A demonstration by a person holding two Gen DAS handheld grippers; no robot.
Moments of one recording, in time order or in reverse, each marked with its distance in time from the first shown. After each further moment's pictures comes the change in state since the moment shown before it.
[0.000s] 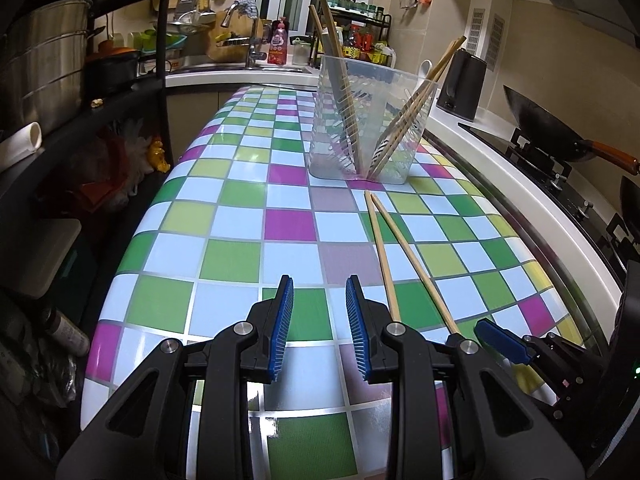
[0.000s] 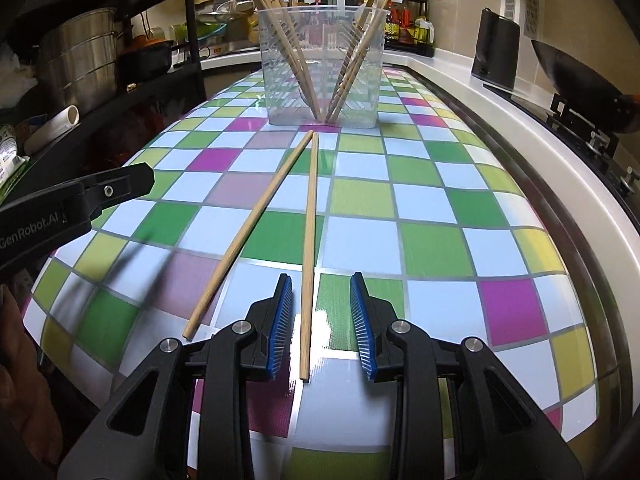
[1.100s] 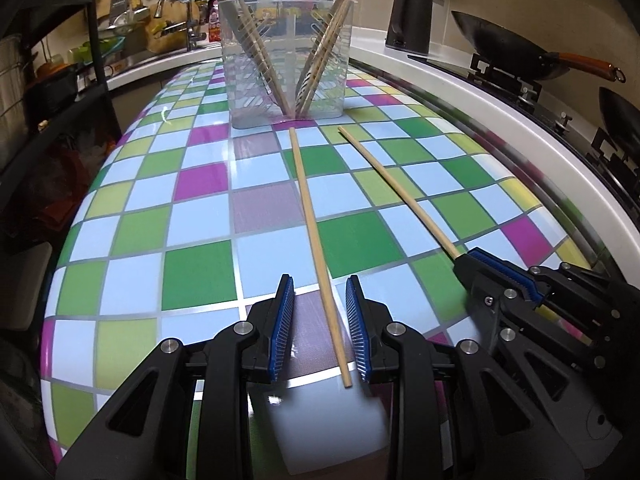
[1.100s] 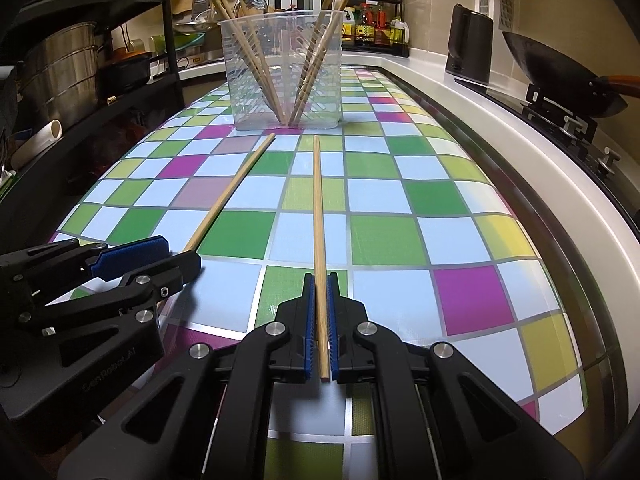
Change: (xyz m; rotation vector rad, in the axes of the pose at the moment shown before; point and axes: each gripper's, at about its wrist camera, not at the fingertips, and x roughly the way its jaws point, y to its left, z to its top) left arm 0.030 -0.056 -0.032 0.197 0.132 -0.042; right arm -0.005 -0.026 -0.008 0.053 -0.020 -0.047
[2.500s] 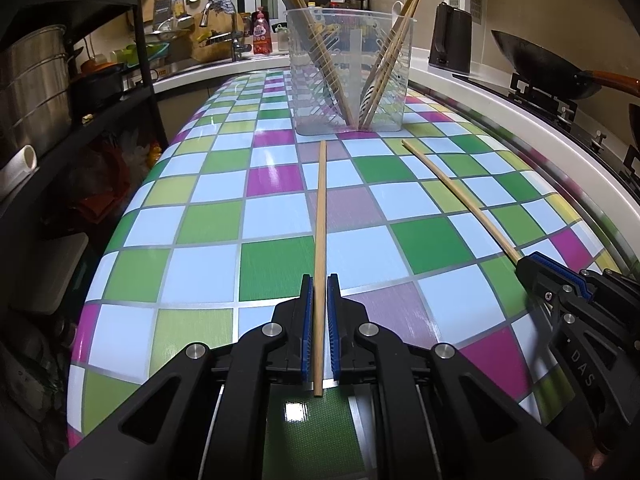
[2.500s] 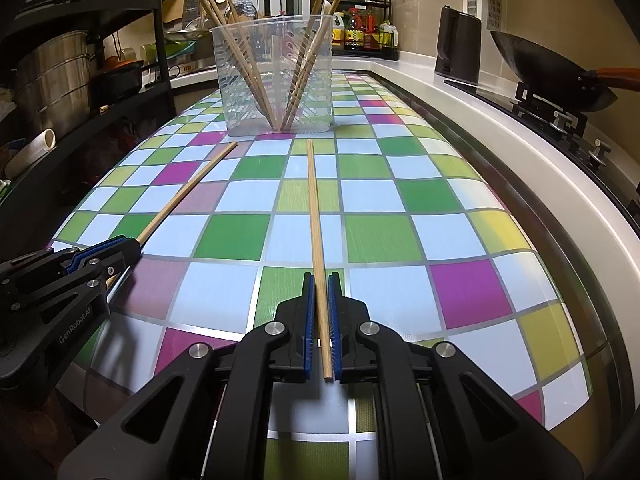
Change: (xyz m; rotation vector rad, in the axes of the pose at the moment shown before) left arm -0.008 0.031 -0.013 -0.054 -0.075 0.132; right arm -0.001 0.000 -0.004 0.031 -0.024 -0.021
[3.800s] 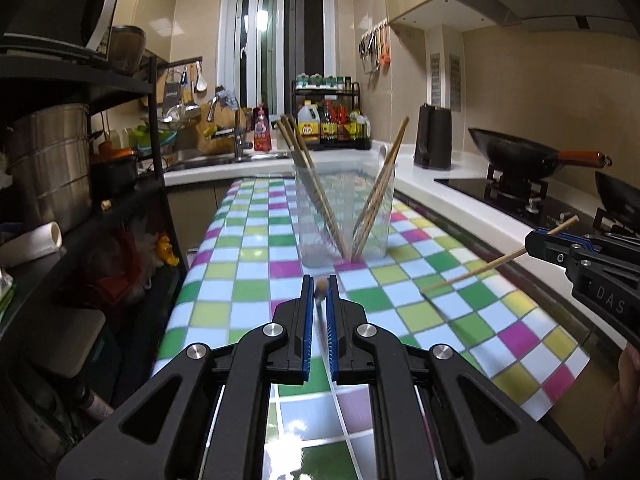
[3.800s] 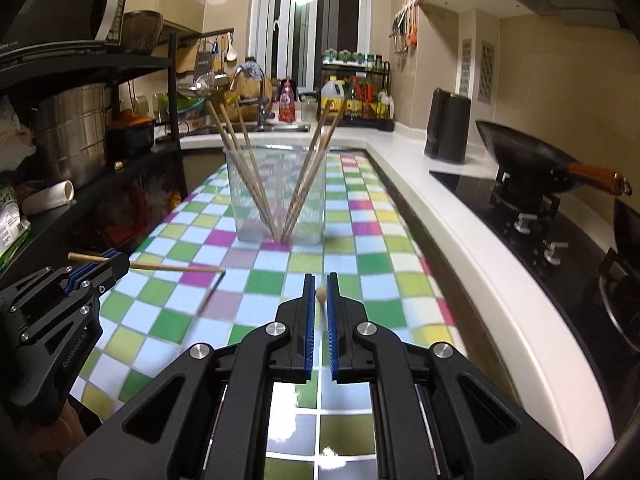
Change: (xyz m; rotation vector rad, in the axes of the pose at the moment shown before) left arm -0.093 0.011 0.052 0.010 -0.353 -0.027; right arm -0.096 -0.006 0.075 -0.047 -0.217 -0.019
